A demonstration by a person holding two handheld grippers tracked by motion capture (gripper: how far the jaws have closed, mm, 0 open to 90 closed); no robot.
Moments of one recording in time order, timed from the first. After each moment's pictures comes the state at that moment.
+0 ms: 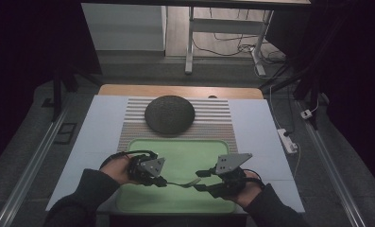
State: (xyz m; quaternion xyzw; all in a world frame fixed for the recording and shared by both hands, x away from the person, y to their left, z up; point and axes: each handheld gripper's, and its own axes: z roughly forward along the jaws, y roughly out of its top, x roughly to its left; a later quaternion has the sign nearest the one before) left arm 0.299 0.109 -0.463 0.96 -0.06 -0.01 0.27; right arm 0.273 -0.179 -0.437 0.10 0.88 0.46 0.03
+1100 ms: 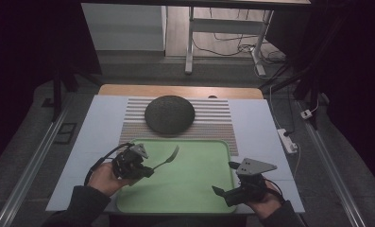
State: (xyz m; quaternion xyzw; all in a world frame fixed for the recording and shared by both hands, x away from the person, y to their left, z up) left arm 0.290 0.151 -0.461 0.92 0.29 0.00 0.28; right arm 0.254 -0.227 -0.444 0.25 0.85 0.44 0.13
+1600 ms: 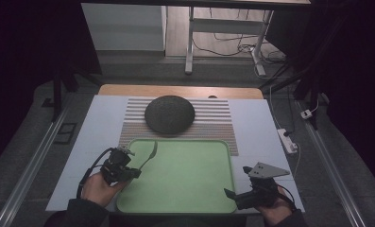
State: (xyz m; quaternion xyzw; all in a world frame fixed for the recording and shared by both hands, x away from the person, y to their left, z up) left arm 0.277 0.175 -0.478 0.84 0.48 -0.01 0.25; right arm 0.246 -0.258 -0.451 0.32 0.84 0.42 0.14
